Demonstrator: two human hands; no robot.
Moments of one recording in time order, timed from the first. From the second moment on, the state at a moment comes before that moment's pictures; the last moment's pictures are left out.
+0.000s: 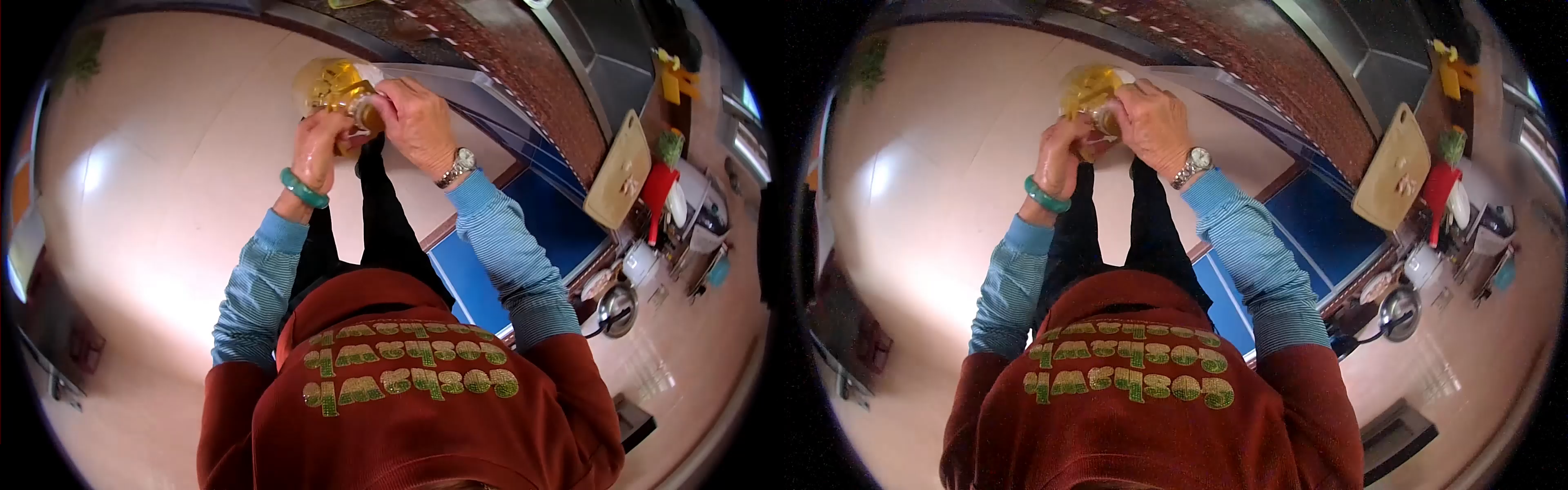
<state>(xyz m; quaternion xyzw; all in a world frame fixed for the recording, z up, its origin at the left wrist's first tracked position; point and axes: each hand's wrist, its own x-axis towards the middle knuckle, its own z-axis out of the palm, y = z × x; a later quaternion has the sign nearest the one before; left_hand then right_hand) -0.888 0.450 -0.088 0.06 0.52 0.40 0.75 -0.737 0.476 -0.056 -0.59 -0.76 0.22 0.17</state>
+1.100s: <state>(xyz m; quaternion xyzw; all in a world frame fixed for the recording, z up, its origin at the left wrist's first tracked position) -0.747 0.533 -0.186 0.21 0.50 0.12 0.83 -0.651 0.271 -0.041 -0.63 0.05 0.46 0.62</state>
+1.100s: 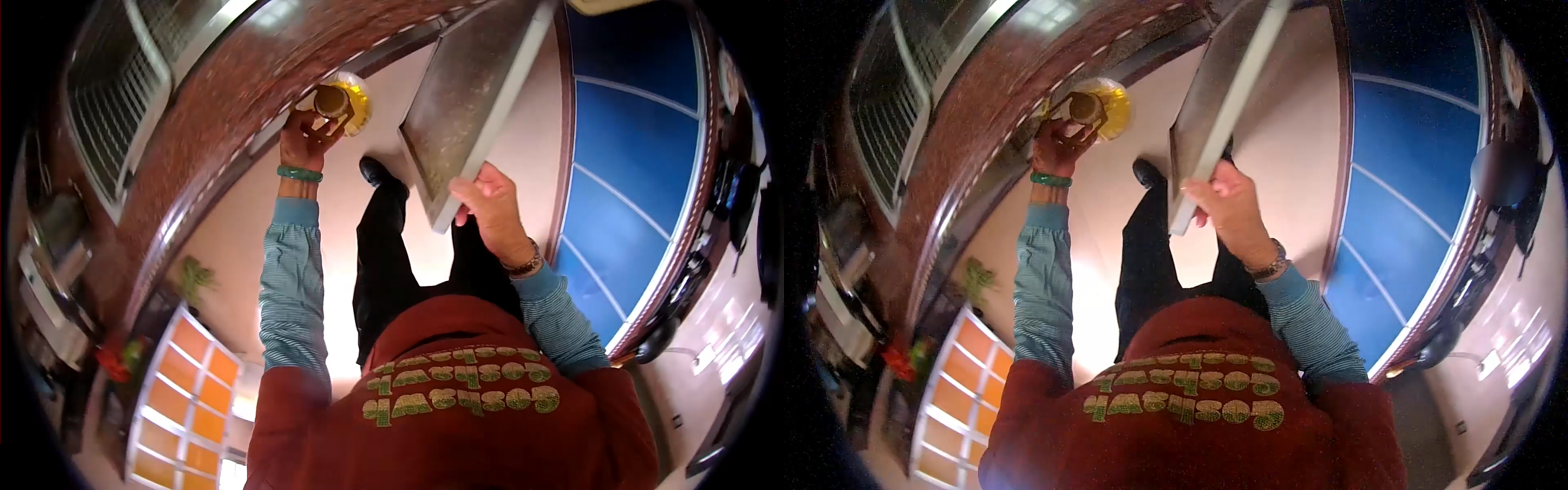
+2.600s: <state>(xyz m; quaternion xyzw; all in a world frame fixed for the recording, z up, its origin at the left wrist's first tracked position) -0.943 0.539 -0.285 0.26 0.49 -0.11 0.83 -0.662 0.404 -0.078 -0.40 0.01 0.48 0.78</state>
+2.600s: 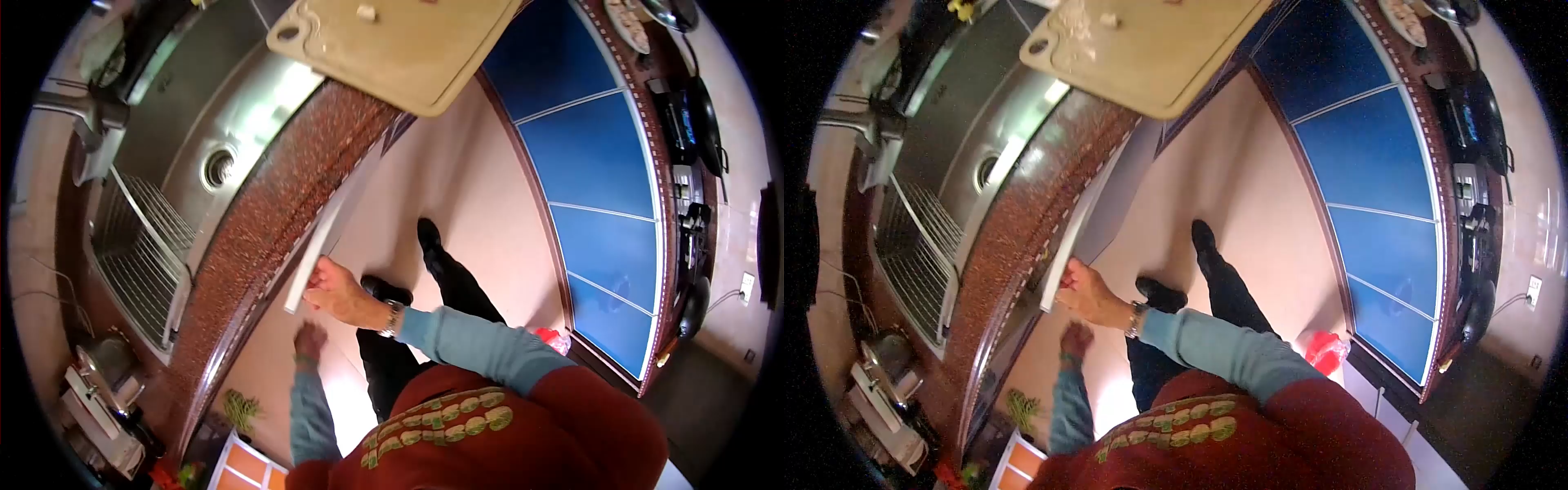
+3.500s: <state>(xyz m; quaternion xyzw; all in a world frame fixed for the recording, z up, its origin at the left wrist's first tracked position) -0.389 0.462 0.022 0.89 0.27 0.24 0.27 -0.404 0.072 -0.034 -0.59 0.21 0.26 0.73</state>
